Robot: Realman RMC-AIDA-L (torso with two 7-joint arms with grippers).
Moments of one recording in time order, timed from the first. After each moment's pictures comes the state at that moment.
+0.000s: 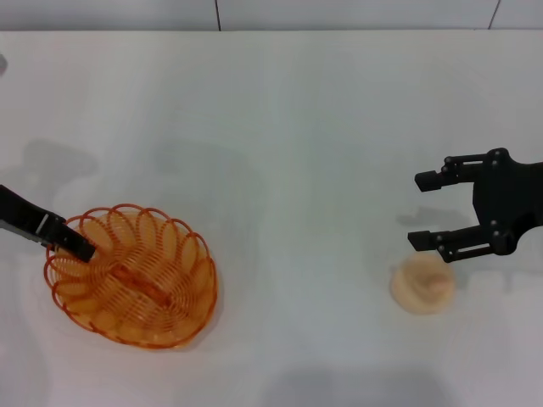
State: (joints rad) left arm -0.70 -1.97 0.82 0.93 2.78 1.70 -2.40; right arm 0.34 2.01 -1.16 -1.28 -1.88 -1.61 1.64
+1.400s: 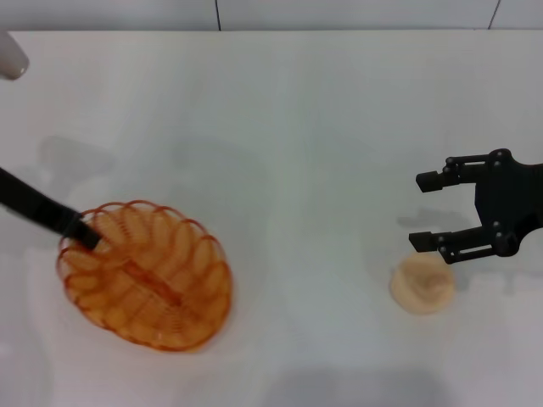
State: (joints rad) left arm -0.71 -1.99 0.87 0.92 2.75 1.66 -2.37; right arm 0.33 2.01 -1.16 -1.30 -1.87 -1.61 1.65
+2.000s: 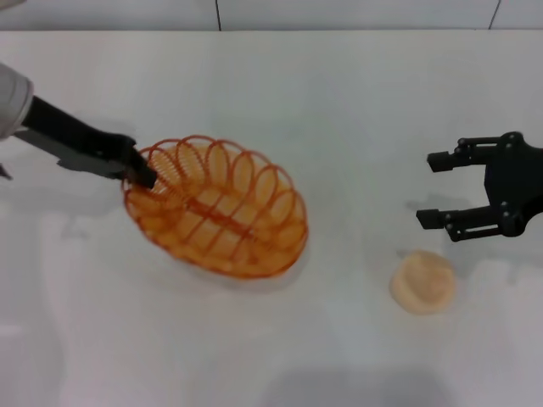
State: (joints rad) left arm -0.78 -1.97 0.86 0.93 2.54 1.69 -2.63; right arm 0.33 2.01 -1.12 -1.28 -1.86 -1.59 1.64
